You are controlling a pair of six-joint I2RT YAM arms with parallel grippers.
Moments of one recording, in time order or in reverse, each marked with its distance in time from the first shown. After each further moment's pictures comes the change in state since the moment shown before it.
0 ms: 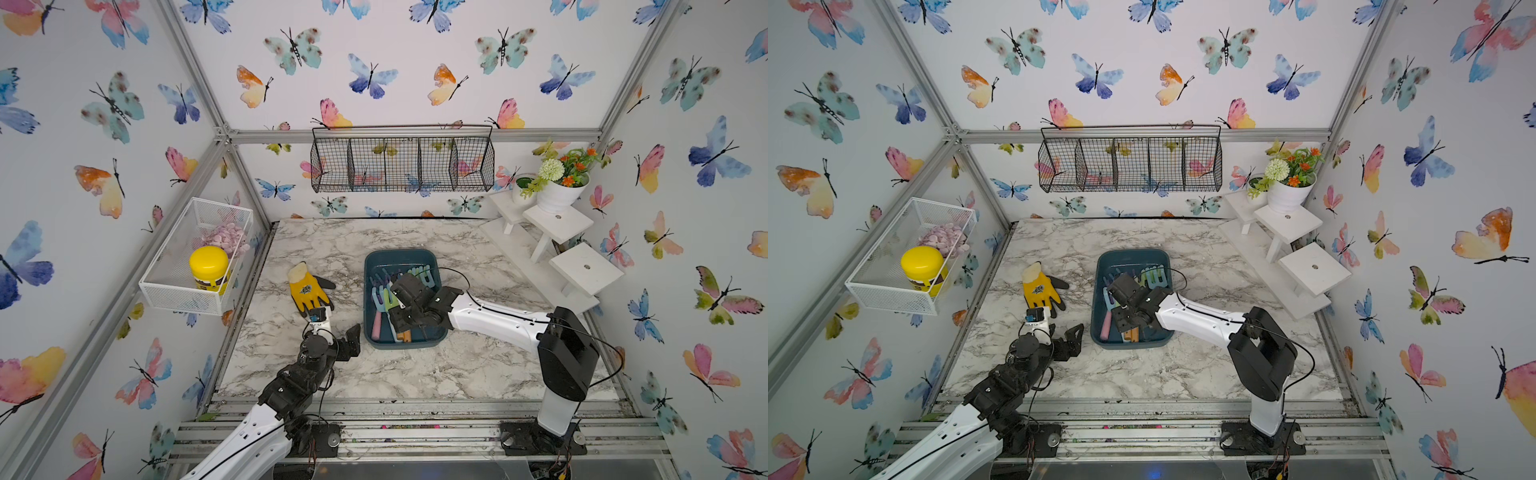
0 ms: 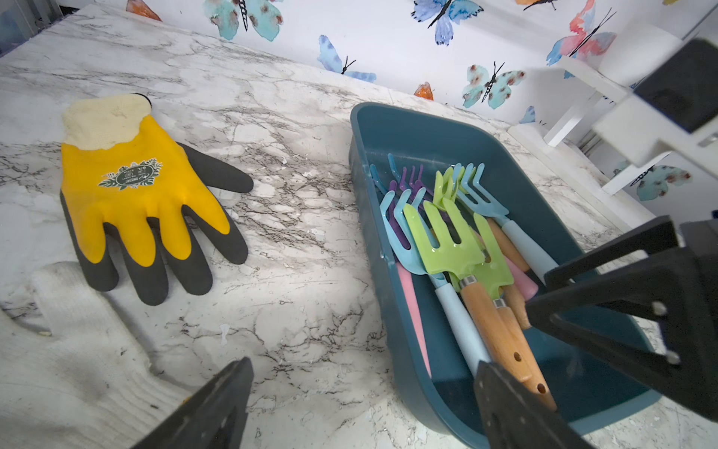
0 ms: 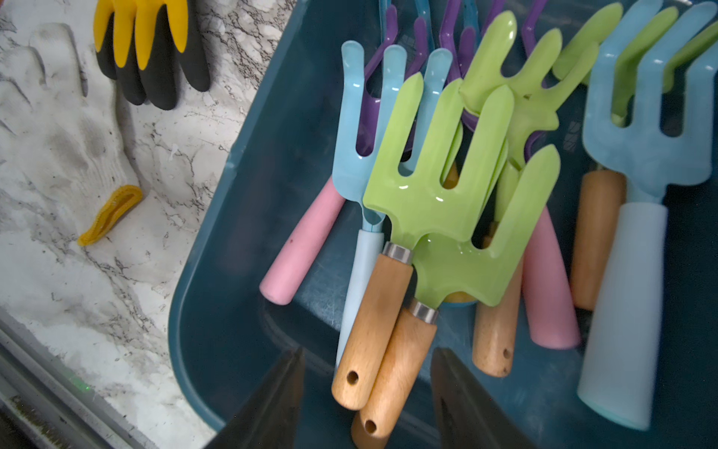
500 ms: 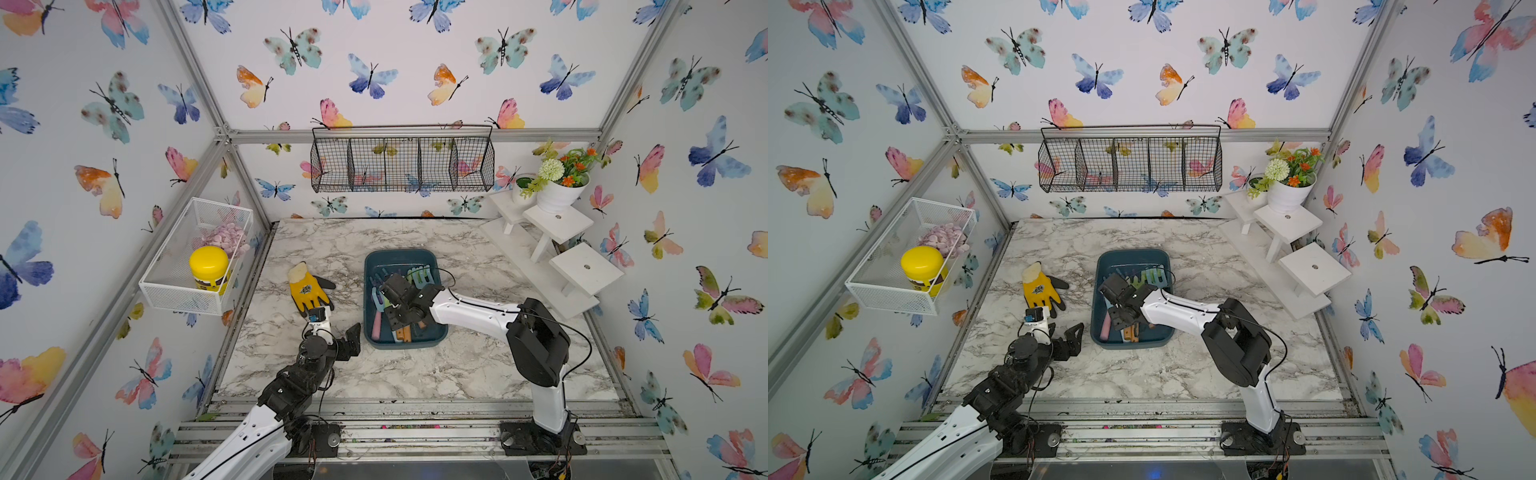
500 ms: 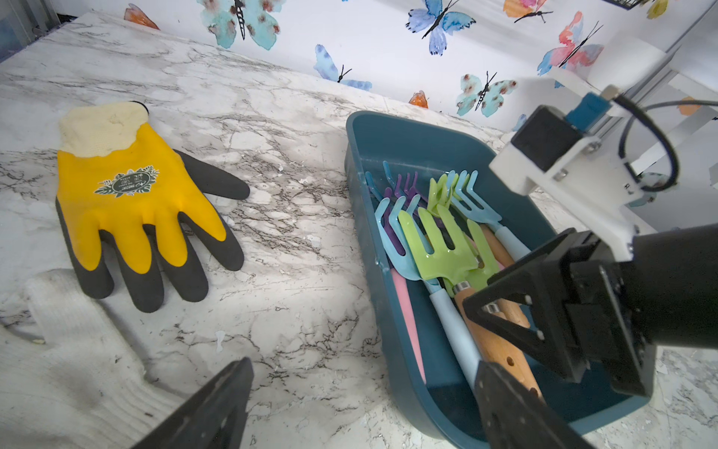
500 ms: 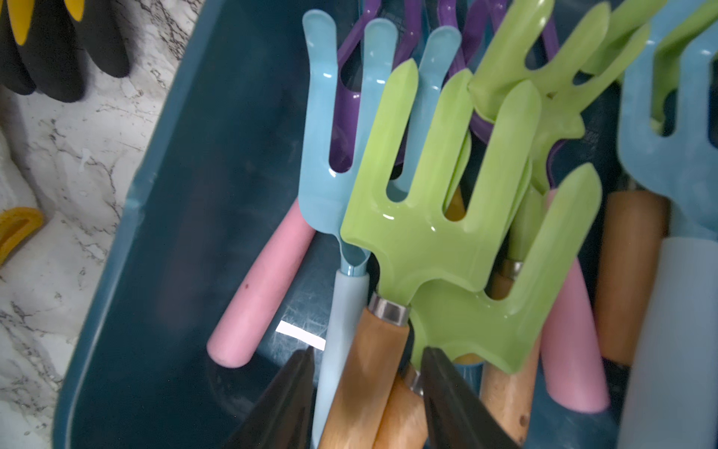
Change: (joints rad) left arm 0.000 0.000 -0.005 0.017 0.003 0.000; right arm 0.000 0.160 0.116 -0.037 0.051 -0.006
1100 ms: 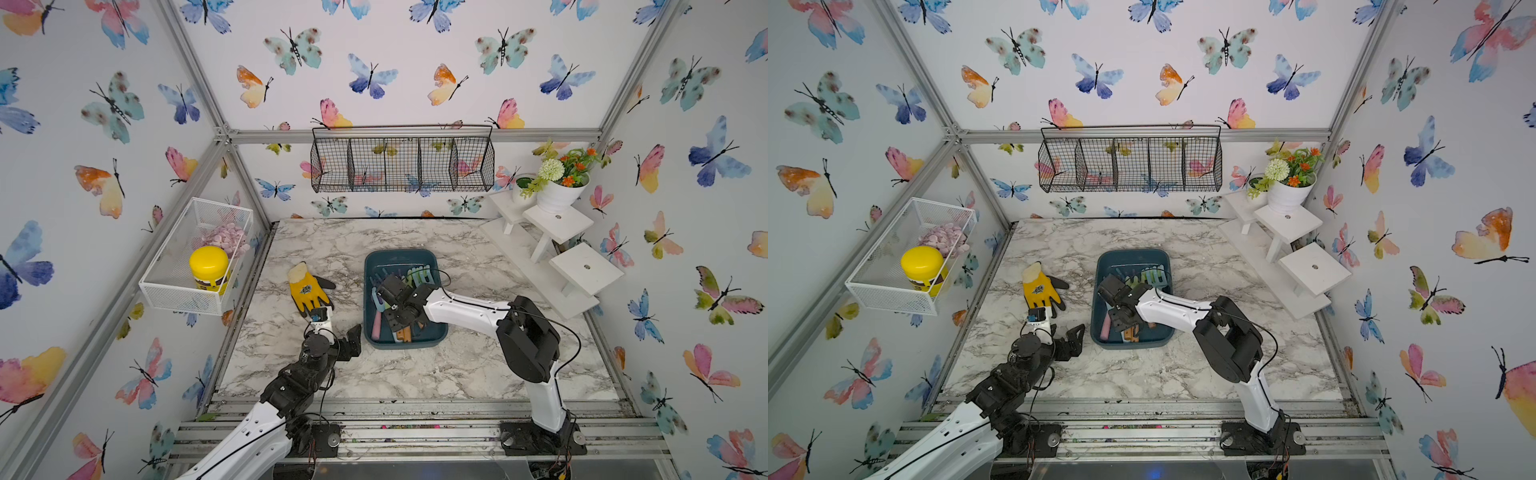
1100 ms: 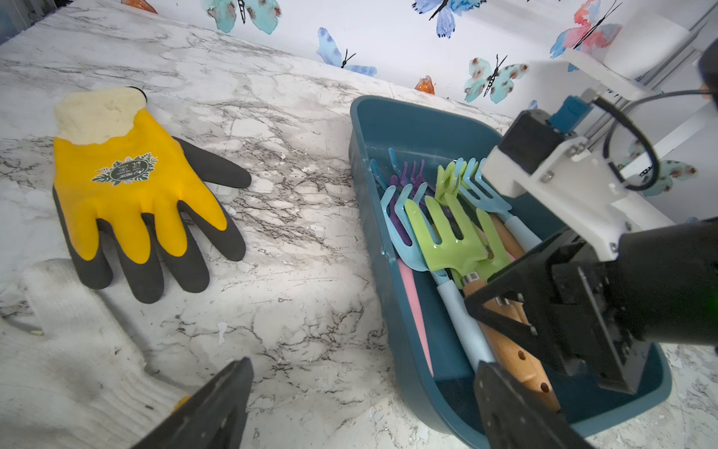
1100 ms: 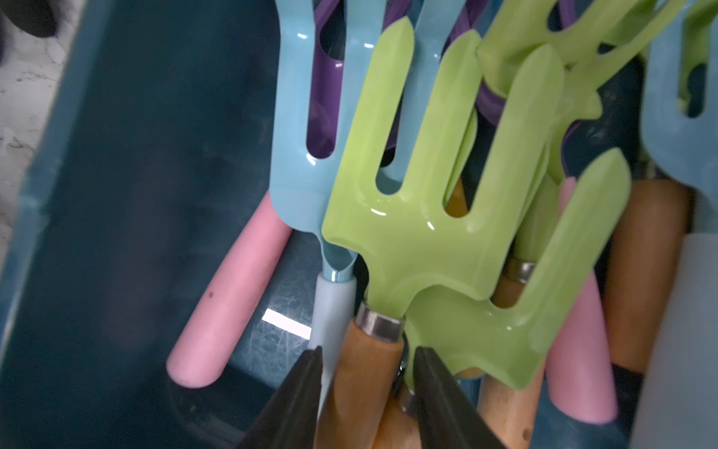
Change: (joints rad) left arm 0.000 0.031 0.000 0.006 0.000 0.000; right arm 0.000 0.067 0.055 -0.066 0.022 0.009
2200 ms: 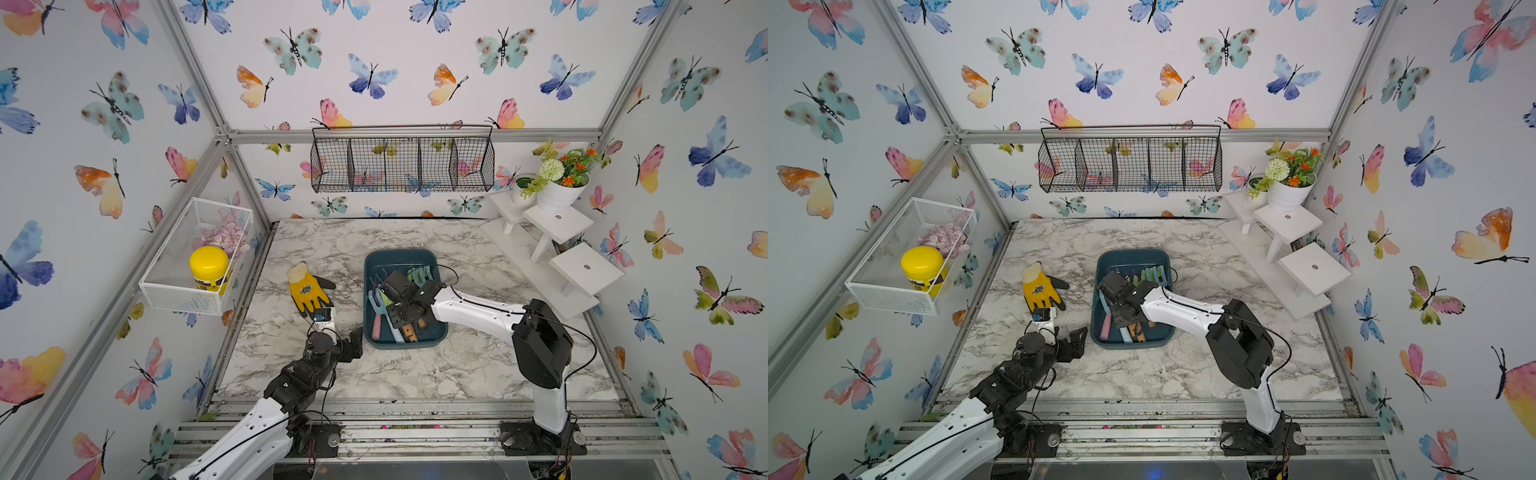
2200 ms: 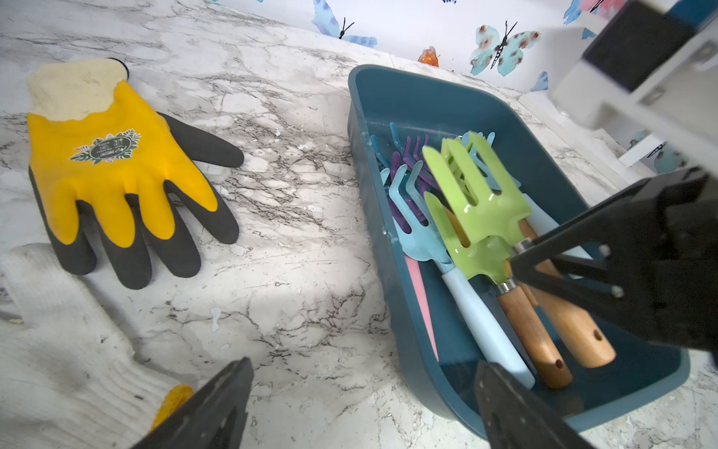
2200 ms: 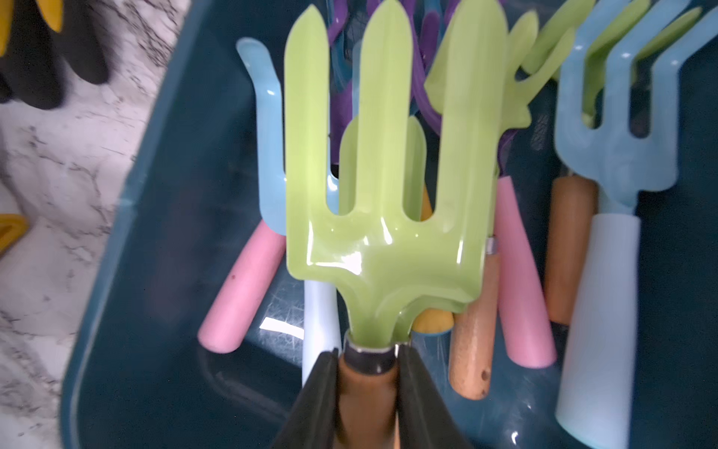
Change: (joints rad) left arm 0.000 0.059 0.004 0.002 0.023 0.003; right arm 0.000 -0.122 -0.027 -0.022 0.031 0.016
